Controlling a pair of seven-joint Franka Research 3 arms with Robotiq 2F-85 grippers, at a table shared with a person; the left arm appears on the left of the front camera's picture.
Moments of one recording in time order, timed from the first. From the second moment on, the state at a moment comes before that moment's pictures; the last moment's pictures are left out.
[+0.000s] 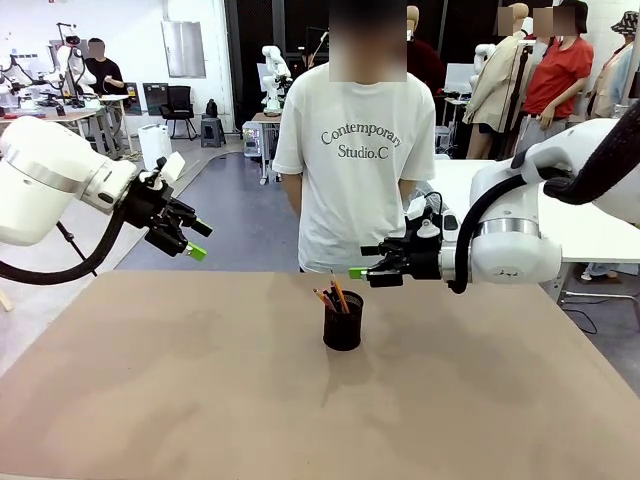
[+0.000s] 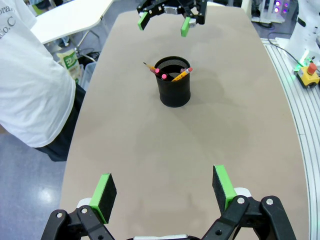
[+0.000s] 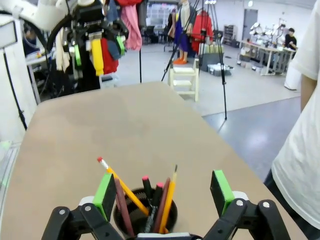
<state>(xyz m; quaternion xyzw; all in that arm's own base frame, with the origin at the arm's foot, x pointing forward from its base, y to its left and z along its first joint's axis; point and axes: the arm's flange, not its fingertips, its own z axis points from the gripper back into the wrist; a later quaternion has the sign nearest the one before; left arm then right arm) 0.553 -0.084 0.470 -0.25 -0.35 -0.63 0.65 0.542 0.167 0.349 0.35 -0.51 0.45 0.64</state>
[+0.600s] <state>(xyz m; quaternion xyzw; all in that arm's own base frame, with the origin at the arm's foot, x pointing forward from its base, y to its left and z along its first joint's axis) 0.553 -0.084 0.470 -0.25 -0.35 -0.63 0.65 0.550 0.068 0.388 0.26 -0.43 0.55 0.66</state>
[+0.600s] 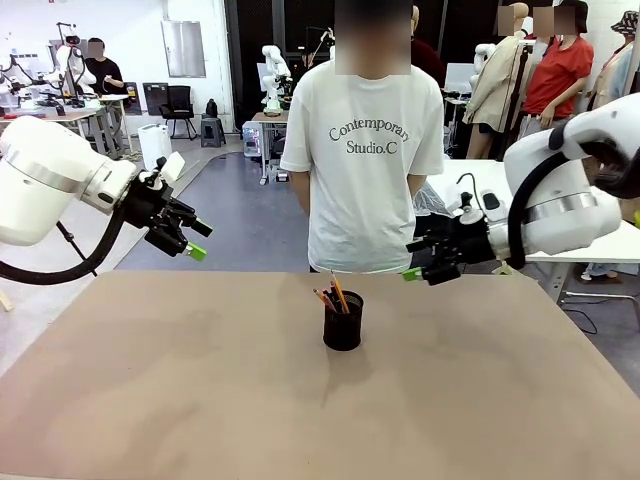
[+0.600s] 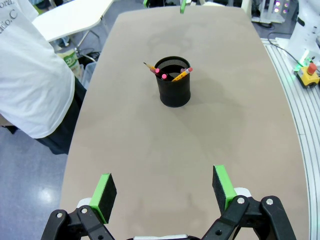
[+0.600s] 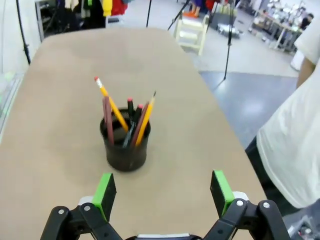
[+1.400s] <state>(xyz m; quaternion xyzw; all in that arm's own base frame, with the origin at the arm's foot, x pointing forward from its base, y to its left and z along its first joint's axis) 0.553 -0.084 0.470 -0.25 -0.35 -0.63 0.65 0.557 -0.033 0.447 0.31 -0.35 0.60 0.65</state>
